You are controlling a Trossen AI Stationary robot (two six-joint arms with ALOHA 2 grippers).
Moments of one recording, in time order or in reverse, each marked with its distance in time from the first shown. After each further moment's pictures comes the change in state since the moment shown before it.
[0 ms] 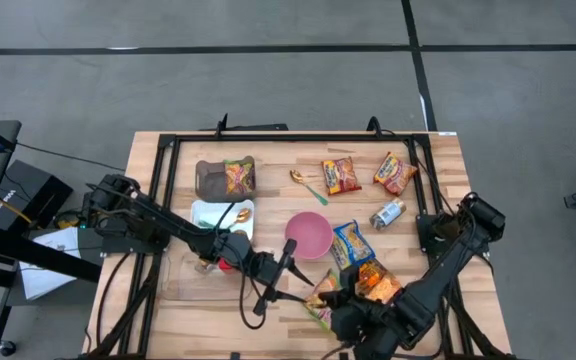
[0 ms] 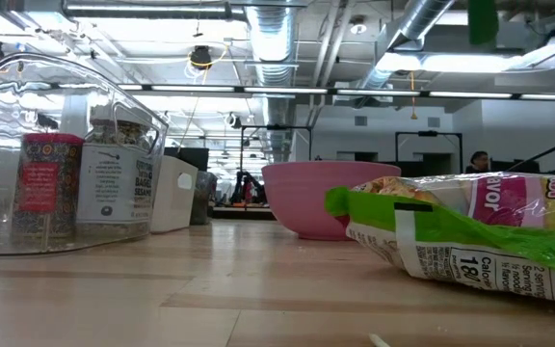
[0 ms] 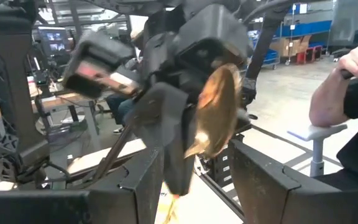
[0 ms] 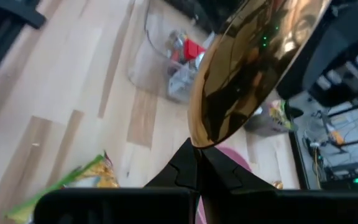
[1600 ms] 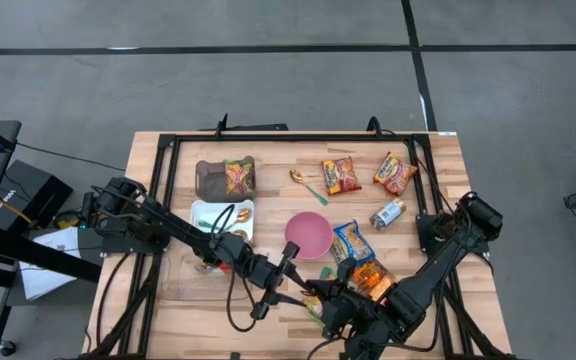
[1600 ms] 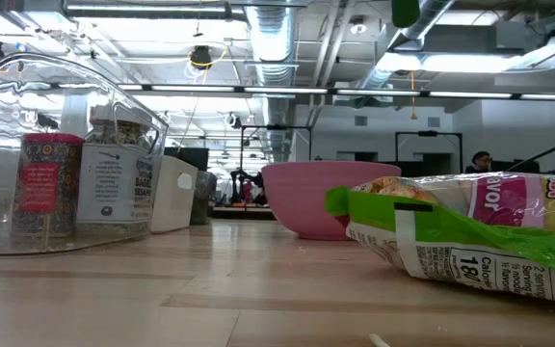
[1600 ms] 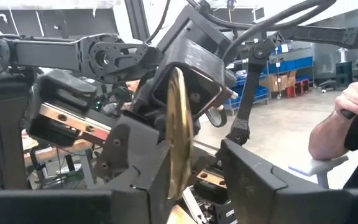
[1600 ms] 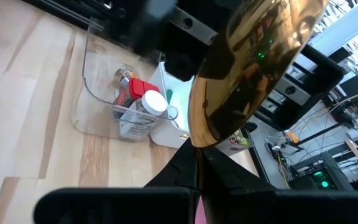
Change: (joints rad) left arm -0.011 0.056 0.000 0.249 0.052 0.043; right arm -0.035 0.006 -0.023 0.216 0.204 -0.081
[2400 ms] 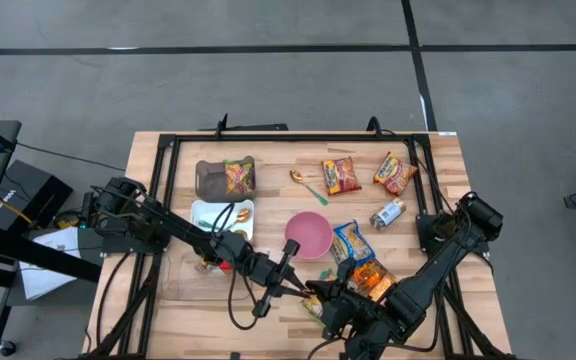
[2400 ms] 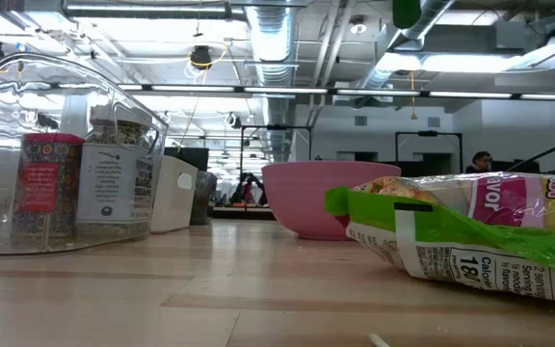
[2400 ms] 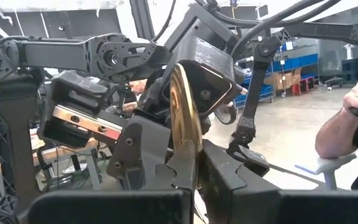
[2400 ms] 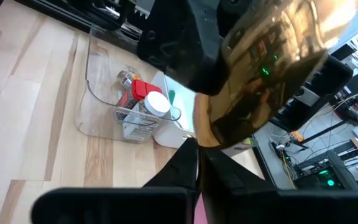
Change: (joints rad) left arm 0.006 0.000 0.000 -0.003 -0.002 0.009; right arm 0.001 0.000 -0.001 0.003 -0.005 0.016
